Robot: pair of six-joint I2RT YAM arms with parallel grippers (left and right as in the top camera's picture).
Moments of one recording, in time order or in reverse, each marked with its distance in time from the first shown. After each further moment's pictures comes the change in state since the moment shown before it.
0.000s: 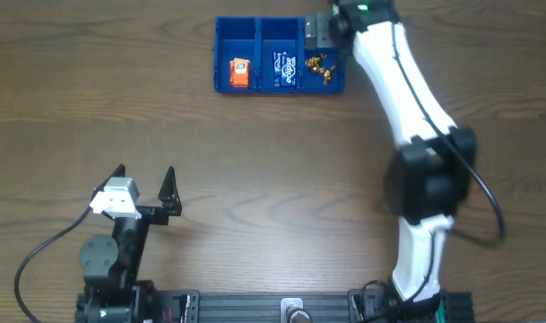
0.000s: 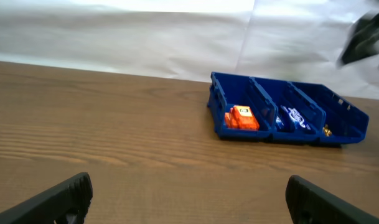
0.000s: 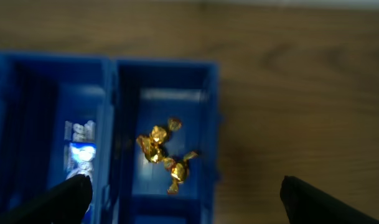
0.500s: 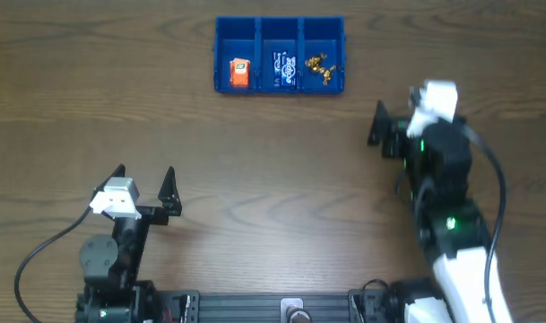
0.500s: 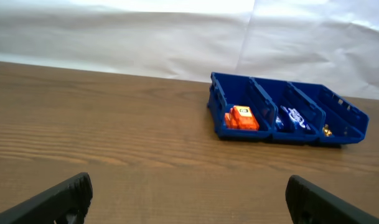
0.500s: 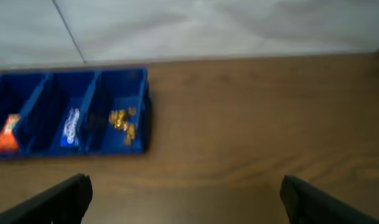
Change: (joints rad) left arm 0.000 0.000 0.000 -0.001 0.000 0.000; right arm -0.114 -1.282 -1.379 0.668 -0.003 -0.076
